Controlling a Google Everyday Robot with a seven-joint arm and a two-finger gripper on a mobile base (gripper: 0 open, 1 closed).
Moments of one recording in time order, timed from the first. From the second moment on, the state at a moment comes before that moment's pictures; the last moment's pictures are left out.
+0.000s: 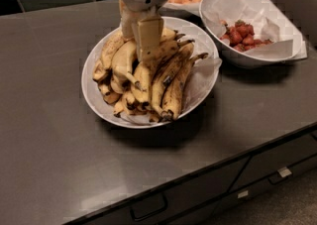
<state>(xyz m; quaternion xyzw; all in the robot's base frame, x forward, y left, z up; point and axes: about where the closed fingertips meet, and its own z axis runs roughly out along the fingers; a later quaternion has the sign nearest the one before) 0.513 0.029 0.992 -0.84 0.53 -0.01 0.10</state>
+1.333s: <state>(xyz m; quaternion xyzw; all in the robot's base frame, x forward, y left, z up) 0.518 0.032 0.986 -0.84 0.53 0.00 0.09</state>
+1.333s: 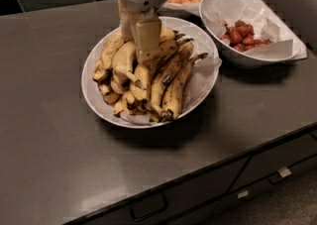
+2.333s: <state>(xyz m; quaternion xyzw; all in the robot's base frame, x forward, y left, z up) 0.518 0.032 0.986 -0.84 0.53 0.00 0.09</state>
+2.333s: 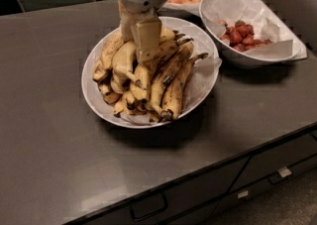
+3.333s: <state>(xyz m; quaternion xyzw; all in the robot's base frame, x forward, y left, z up) 0.518 0.032 0.986 -0.84 0.53 0.00 0.10</state>
